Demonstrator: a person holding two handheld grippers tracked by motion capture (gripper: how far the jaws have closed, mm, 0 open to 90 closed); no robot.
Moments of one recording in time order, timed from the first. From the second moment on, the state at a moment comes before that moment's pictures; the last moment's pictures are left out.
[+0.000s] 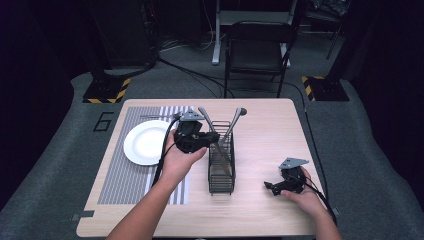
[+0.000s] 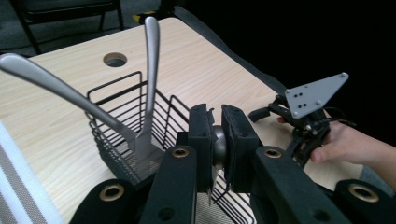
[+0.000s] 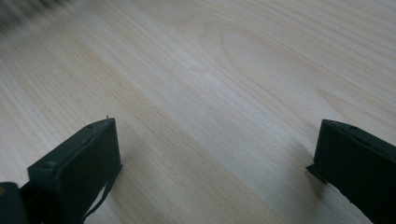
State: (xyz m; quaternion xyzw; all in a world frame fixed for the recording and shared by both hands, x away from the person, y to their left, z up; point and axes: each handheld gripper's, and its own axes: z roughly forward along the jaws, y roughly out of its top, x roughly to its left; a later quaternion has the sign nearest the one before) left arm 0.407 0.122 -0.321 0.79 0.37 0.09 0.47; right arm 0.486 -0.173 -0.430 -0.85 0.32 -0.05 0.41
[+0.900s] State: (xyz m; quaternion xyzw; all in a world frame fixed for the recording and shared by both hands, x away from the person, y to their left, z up) left arm 0.394 0.122 -0.287 0.80 0.35 0.11 0.47; right arm 0.486 -0.173 -0.430 -0.85 0.32 -0.05 0.41
